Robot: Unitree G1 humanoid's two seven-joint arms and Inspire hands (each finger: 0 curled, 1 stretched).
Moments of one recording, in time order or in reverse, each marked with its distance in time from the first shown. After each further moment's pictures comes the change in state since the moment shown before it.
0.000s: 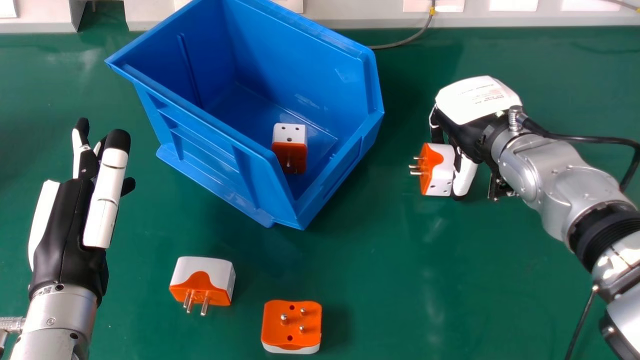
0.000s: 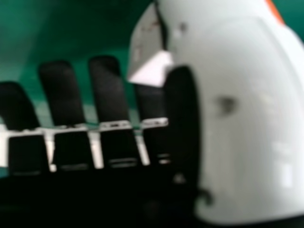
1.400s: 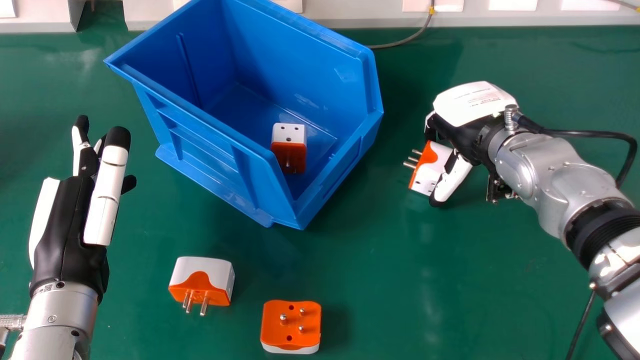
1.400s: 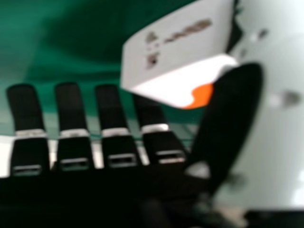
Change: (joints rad) left arm -0.009 -0.001 -0.003 0.002 0.001 0.000 0.006; right arm -0.010 0.008 0.002 0.009 0.010 0.001 0.061
